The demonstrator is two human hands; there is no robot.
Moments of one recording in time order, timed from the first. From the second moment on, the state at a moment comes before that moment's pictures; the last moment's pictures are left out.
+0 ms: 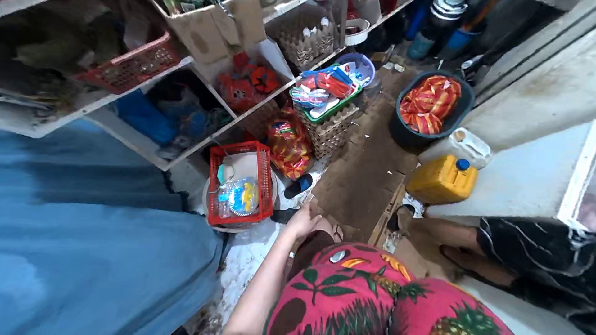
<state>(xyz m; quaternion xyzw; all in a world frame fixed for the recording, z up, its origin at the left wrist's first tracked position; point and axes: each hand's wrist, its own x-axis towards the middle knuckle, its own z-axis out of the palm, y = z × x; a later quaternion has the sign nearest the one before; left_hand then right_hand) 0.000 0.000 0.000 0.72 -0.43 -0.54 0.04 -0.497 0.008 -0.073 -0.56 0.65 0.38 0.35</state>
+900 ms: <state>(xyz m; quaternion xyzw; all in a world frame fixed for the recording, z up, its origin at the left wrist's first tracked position) 0.143 -0.448 -0.083 0.78 -0.38 -0.36 0.33 -0.009 -0.504 -0.081 -0.88 0.40 -0.09 0.24</state>
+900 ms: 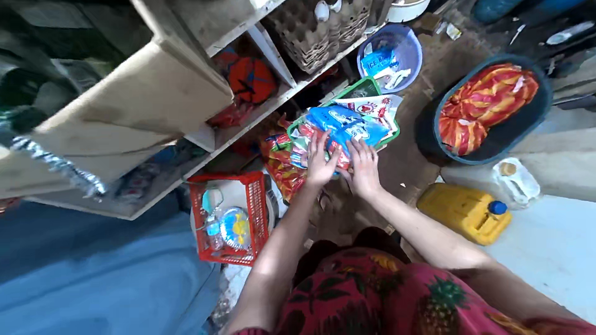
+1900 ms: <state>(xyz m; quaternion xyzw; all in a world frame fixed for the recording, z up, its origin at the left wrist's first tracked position) 0.110 -0.528 -0.045 0.86 -0.29 -0.32 0.26 -0.014 -0.642 -0.051 -0.92 0.21 0.05 0.32</state>
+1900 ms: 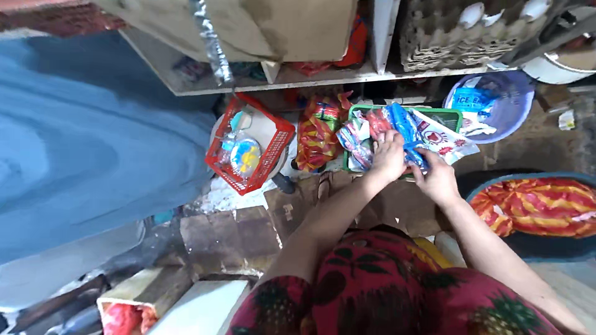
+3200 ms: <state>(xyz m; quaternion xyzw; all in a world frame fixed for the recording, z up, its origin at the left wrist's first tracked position) 0.176 -0.490 -0.052 0.79 -0.27 -0.41 0.37 -0.124 -0.726 0.031 -0.84 0.32 -0.08 0.43</state>
